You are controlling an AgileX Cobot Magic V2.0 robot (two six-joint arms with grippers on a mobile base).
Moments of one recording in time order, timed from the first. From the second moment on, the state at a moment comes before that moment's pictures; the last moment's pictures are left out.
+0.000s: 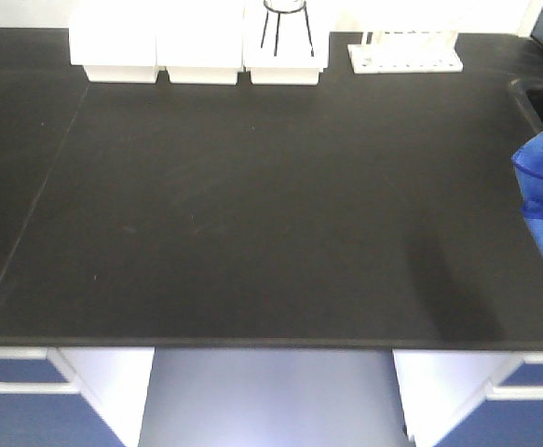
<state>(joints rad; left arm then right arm) -0.02 -0.01 0.03 0.14 0.19 -0.18 0.00 0.56 -0.24 -1.25 0.01 1.21</state>
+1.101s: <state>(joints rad) -0.02 -0.01 0.03 0.14 0.19 -0.18 0.00 0.56 -0.24 -1.25 0.01 1.21</state>
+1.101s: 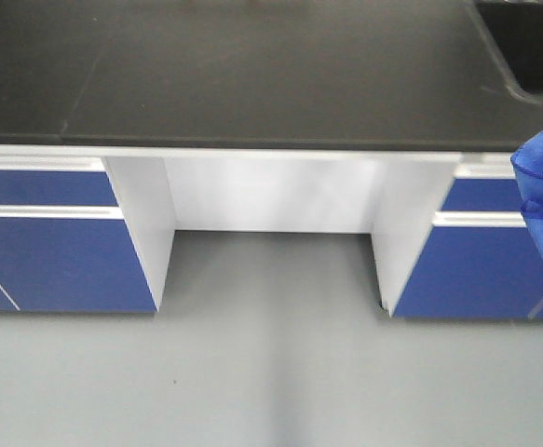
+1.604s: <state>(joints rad) -0.02 -0.01 0.03 0.14 0.19 -0.18 0.00 0.56 -0.24 -1.25 0.01 1.21</state>
